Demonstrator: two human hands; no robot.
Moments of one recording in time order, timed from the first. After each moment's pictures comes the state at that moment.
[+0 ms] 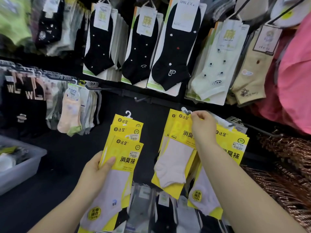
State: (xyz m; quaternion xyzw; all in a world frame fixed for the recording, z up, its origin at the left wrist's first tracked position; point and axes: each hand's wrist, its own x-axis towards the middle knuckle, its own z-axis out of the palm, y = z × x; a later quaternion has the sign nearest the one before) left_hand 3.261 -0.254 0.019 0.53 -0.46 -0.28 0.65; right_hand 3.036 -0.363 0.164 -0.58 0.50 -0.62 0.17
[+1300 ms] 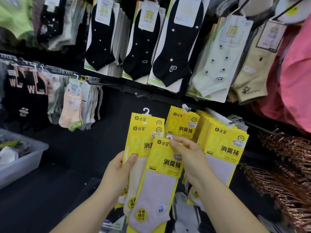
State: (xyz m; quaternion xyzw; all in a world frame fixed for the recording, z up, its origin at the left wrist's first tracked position) left_hand 3.207 -0.256 0.022 0.47 -0.43 -0.38 0.67; right_hand 3.036 -0.304 0.101 -0.58 0.43 -0.52 0.45
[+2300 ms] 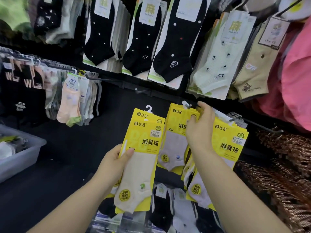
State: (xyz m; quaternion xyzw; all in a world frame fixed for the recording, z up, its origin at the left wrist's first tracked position) left_hand 3.222 -0.264 0.026 0.49 -0.45 -0.39 0.64; right_hand 3.043 -0.342 0.145 -0.63 0.48 -0.61 0.08
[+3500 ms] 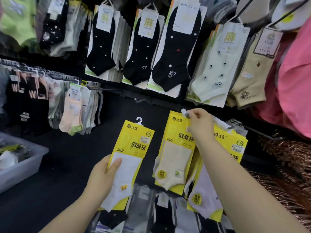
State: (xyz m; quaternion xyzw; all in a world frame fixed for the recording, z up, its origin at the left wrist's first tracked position) left_hand 3.240 -0.260 0.011 0.55 -0.45 -0.29 0.65; right_hand 3.036 -0.365 0.175 -0.63 0.48 -0.59 0.16
